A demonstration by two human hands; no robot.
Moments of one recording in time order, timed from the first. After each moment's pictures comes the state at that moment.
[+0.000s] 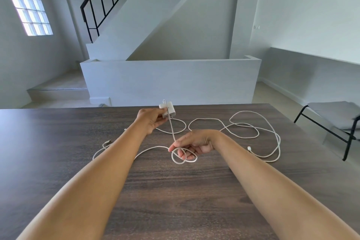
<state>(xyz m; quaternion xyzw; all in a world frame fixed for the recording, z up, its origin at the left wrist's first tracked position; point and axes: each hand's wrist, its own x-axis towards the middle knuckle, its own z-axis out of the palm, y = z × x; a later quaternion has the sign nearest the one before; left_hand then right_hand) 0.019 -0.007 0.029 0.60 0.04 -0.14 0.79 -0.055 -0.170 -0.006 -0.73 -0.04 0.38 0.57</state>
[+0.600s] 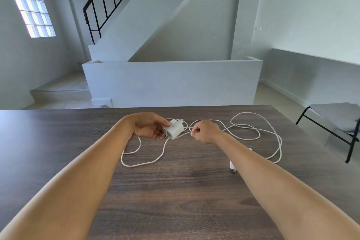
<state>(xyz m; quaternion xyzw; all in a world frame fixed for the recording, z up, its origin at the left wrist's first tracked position) 0.020 0.022 0.042 0.69 -0.16 -0.45 0.54 -0.044 -0.196 -0.011 -0.98 0.04 -0.02 0.19</state>
